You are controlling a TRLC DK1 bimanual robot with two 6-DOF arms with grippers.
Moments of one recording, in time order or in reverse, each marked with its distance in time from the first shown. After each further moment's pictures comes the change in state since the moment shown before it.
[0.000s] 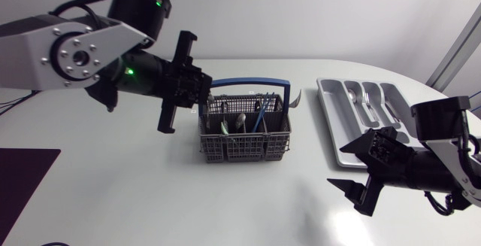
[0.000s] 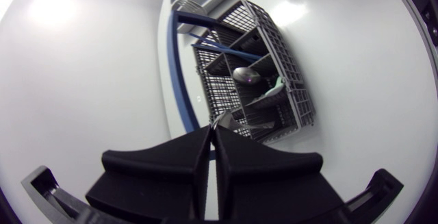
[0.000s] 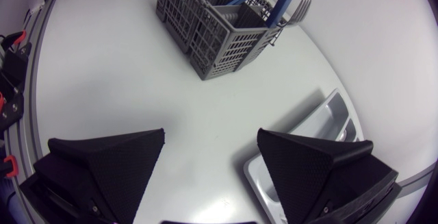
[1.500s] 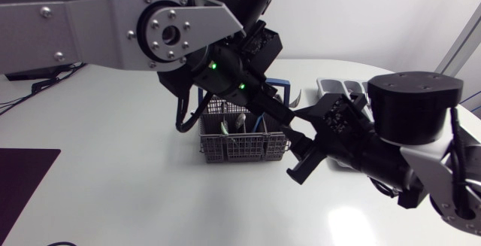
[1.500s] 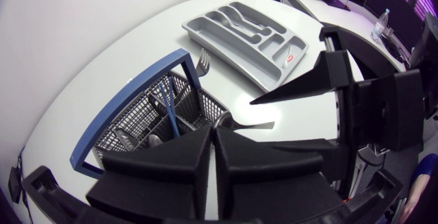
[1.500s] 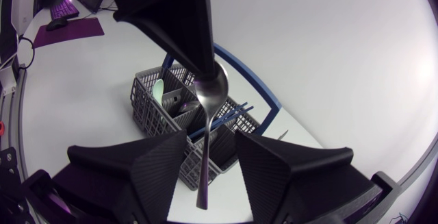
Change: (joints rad) left arm -0.283 0.227 0.304 -0.175 -0.039 -1.424; right arm 0.570 0.025 0.079 0.416 0.458 0.479
